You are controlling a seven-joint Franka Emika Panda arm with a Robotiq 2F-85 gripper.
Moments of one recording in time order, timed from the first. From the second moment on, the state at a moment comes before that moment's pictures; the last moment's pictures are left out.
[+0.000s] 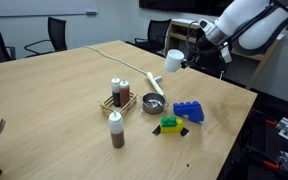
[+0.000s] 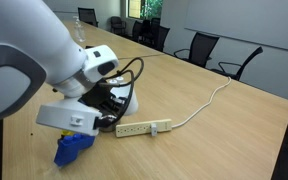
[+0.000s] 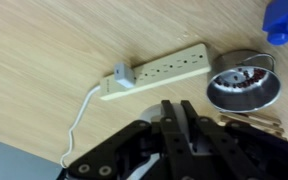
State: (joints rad) arm -0.37 0.05 0.37 -2.61 0.03 3.22 -0.51
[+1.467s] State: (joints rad) arm -0.29 0.31 0.18 -2.51 0.03 3.00 -0.41
